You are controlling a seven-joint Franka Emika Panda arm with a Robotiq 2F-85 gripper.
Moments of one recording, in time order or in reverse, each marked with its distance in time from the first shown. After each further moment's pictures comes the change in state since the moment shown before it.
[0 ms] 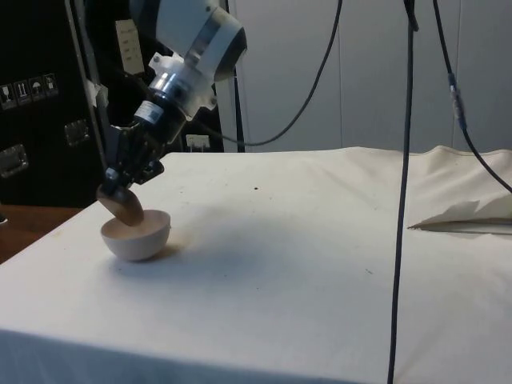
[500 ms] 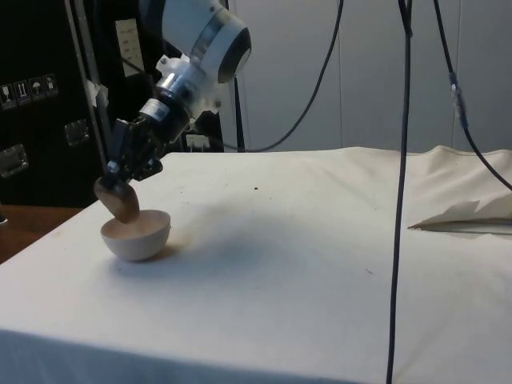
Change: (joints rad) arm -0.002 0.004 -0.046 -0.001 0.099 -0.127 -0.145
